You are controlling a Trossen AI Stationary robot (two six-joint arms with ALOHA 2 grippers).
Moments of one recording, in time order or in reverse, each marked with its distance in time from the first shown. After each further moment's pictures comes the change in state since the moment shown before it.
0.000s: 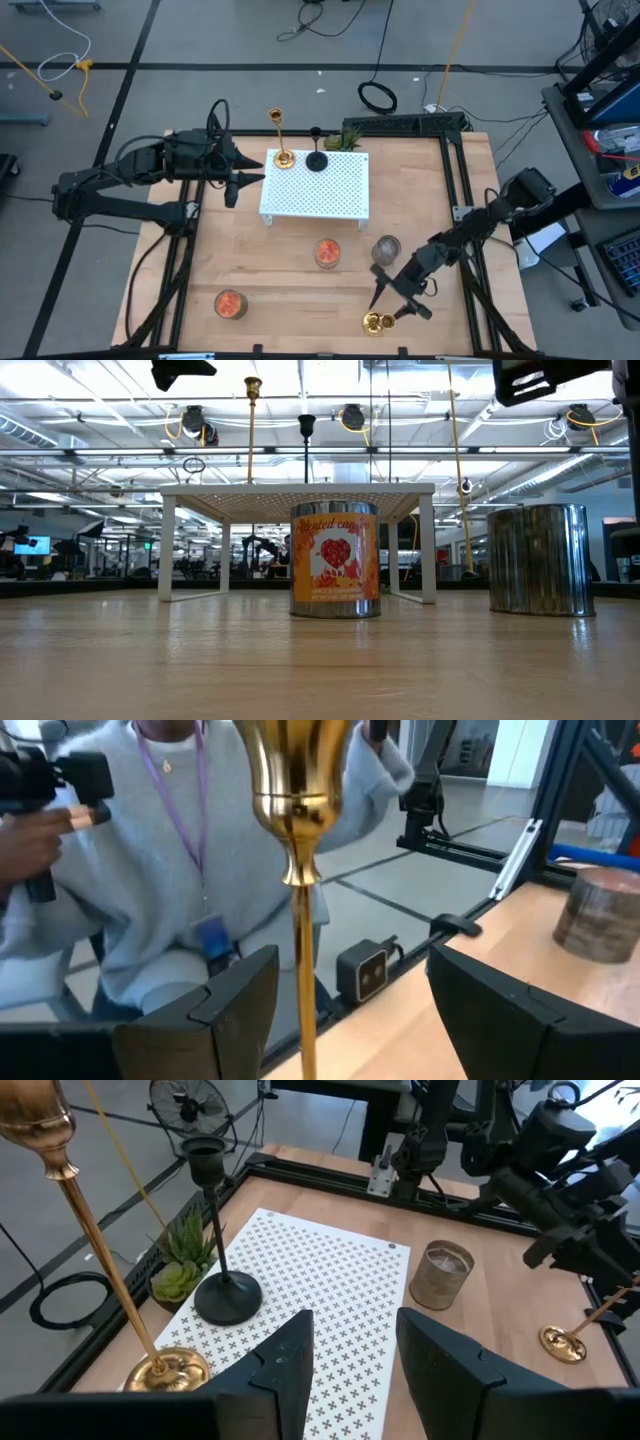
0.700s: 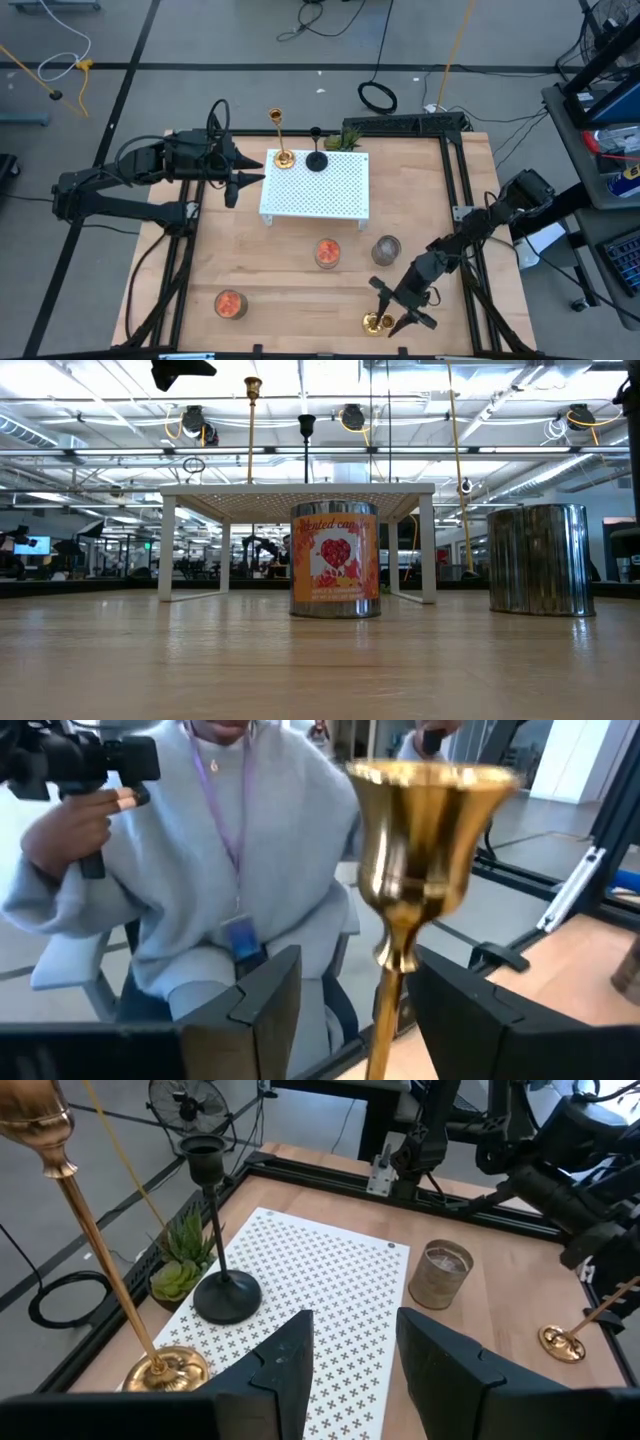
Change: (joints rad) left arm 0.000 0.000 0.000 -0.001 0.002 -0.002; right arm 0.051 0.017 0.094 -0.079 -0.051 -0.055
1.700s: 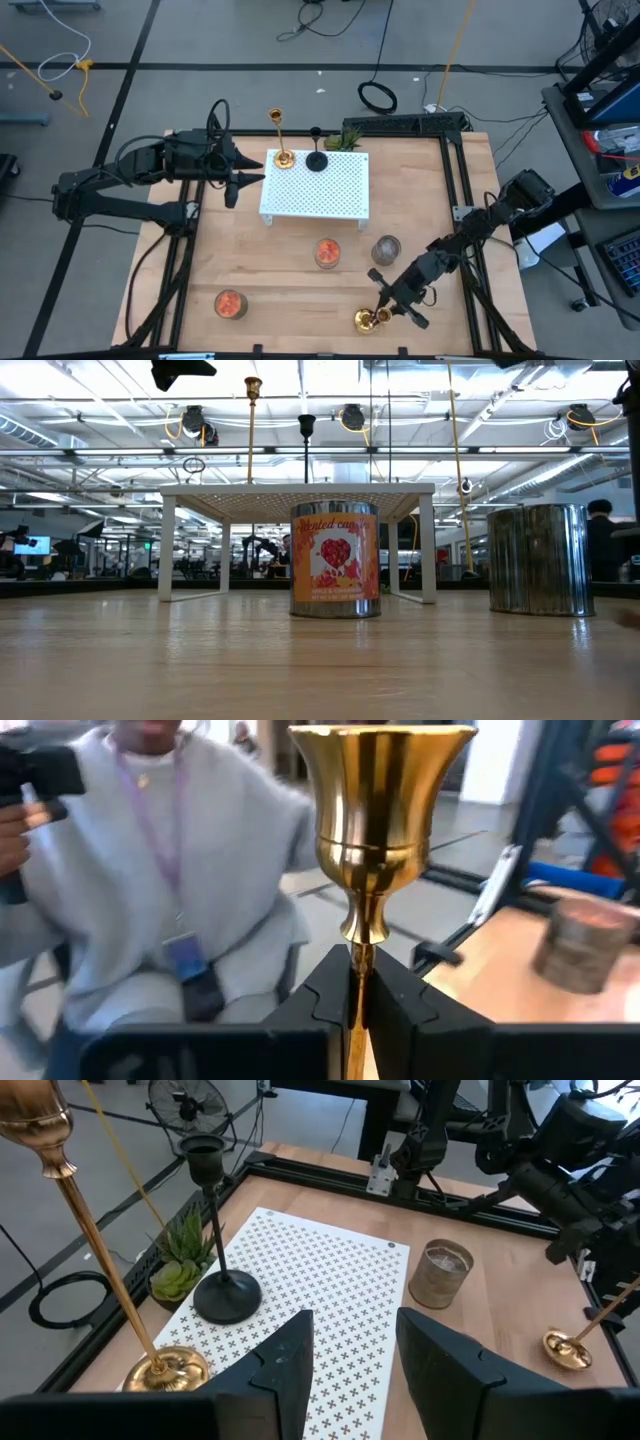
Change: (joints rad) left arm 0.000 0.000 0.000 -0.001 0.000 0.002; right arm -0.002 0.001 0.000 0.042 0.164 0.035
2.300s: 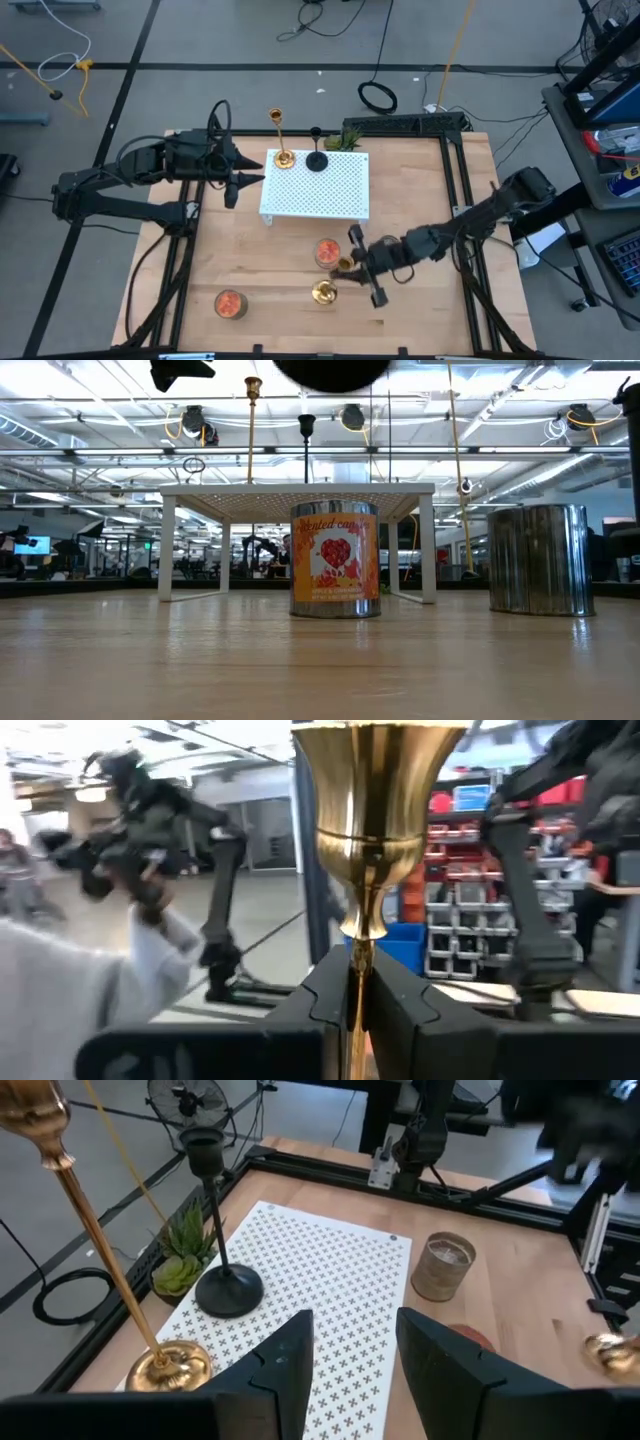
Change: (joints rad) left arm 0.000 0.000 0.000 -0.017 0.000 0.010; right arm -0.169 -0.039 0.347 -0.176 0.310 0.094
